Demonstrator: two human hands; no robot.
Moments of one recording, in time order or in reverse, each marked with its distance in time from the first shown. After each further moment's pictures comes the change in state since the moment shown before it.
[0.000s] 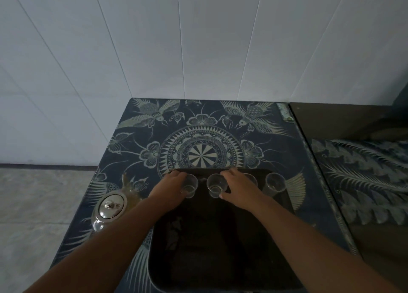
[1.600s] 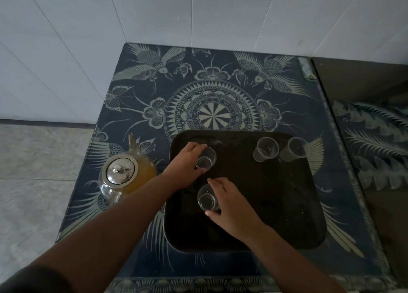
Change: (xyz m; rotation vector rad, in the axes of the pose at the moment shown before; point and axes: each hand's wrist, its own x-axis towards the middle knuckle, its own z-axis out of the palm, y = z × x) left_hand -0.003 -0.035 0.048 -0.253 0.002 0.166; right_hand -0.075 -0.078 0.103 0.098 0.027 -0.096
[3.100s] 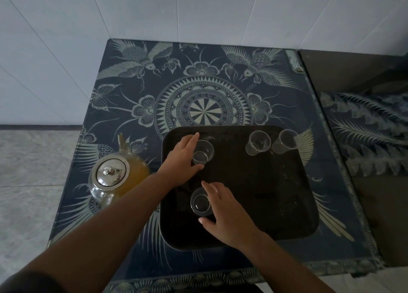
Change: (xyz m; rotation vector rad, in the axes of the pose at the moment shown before) left_hand 0.004 0.003 0.002 0.017 -0.018 -0.007; right_hand -0.022 -0.007 0.016 0.001 0.012 0.022
